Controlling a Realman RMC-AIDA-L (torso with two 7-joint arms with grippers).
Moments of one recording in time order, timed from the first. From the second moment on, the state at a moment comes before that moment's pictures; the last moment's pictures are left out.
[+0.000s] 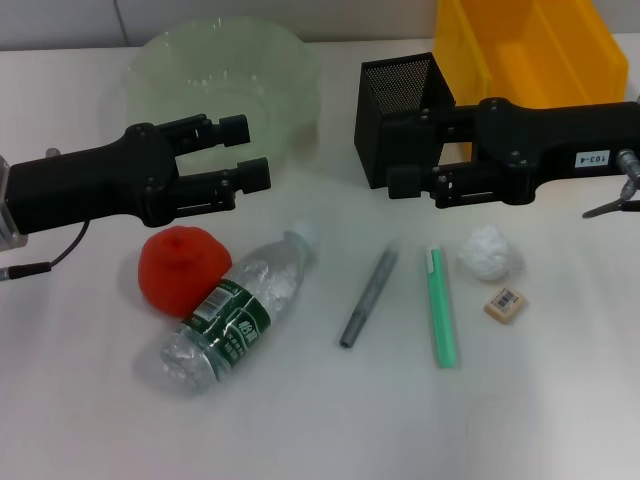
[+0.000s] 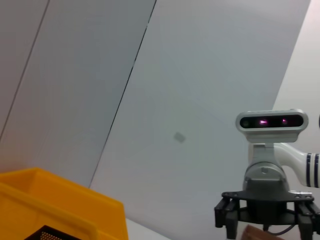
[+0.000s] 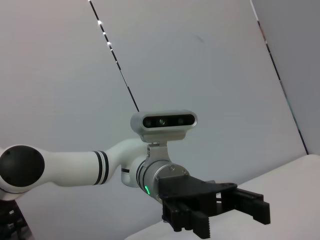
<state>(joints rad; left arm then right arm) -0.57 -2.06 0.49 0.62 1.96 1.86 -1.45 0.65 1.97 -0.96 -0.64 -1.65 -1.79 1.62</state>
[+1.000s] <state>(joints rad) -0.51 -2.05 0.50 0.82 2.11 1.73 -1.65 0.54 1.98 -0.69 -0.64 -1.65 -1.80 1.59</state>
